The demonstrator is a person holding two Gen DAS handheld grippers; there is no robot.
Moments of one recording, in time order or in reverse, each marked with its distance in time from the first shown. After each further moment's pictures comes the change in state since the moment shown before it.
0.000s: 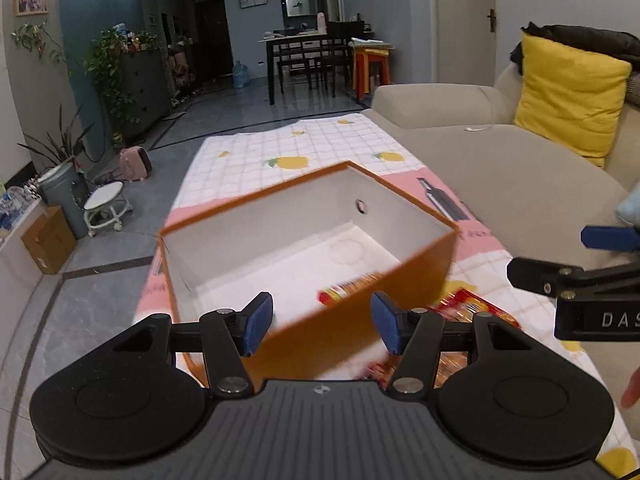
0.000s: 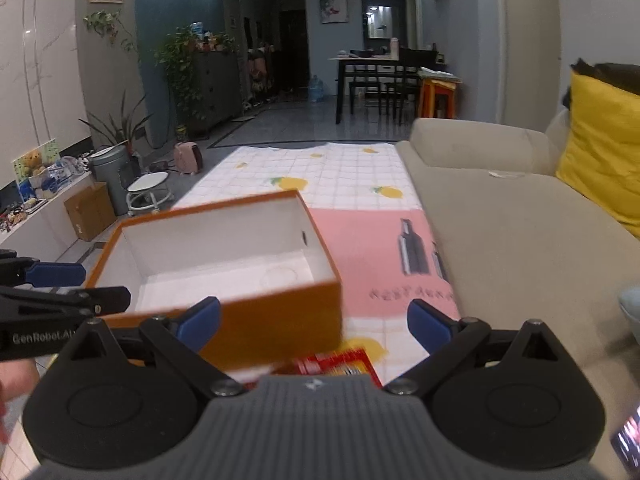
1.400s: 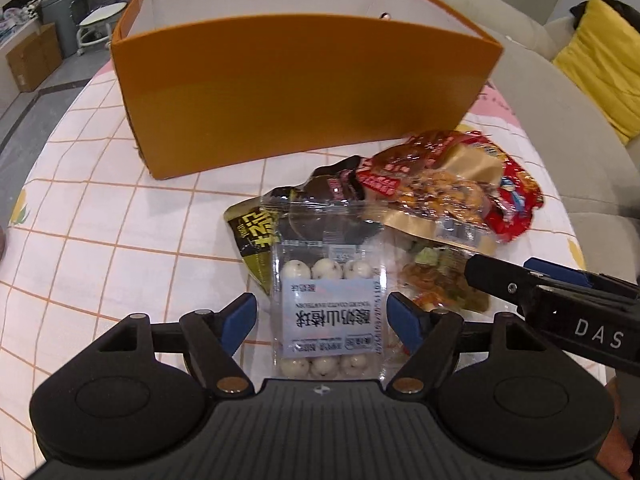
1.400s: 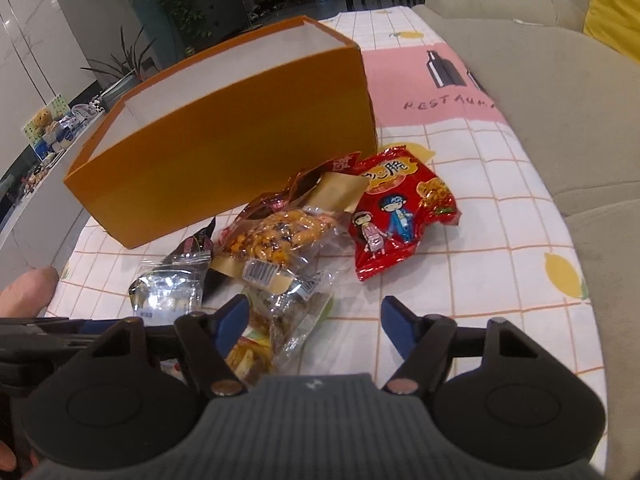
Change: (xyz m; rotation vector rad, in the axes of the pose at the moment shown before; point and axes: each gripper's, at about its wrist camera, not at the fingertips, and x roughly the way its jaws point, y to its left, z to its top) left arm 0.062 -0.001 -0.108 -0.299 0.387 -0.072; right arm 0.047 -0.006 -0.104 0.132 0.323 0.133
